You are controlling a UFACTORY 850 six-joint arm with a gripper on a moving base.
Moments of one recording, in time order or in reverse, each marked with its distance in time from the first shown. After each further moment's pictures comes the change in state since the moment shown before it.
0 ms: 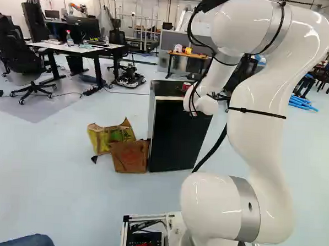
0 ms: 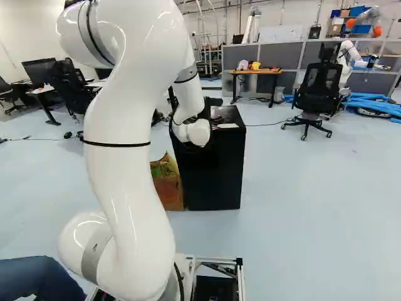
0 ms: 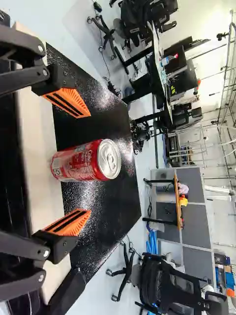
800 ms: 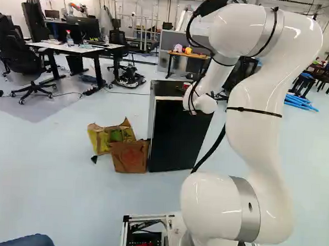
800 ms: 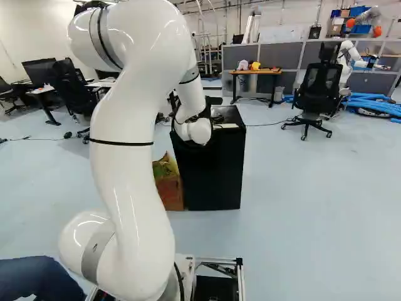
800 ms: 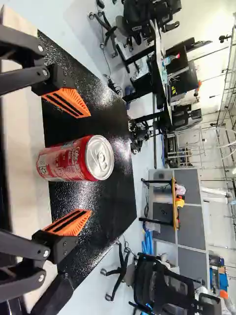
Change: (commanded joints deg) arm 0.2 -2.0 -2.7 0.0 0.0 -3.9
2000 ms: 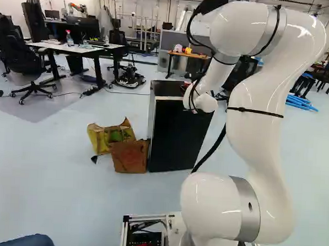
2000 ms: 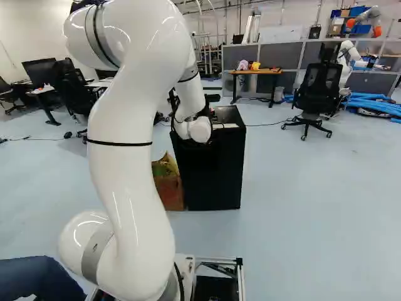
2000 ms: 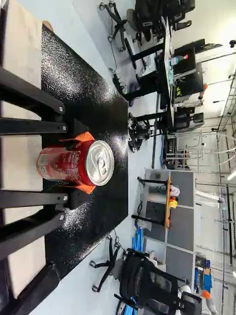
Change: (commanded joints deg) arm 0.0 1.5 0.1 0.0 0.0 -2.8
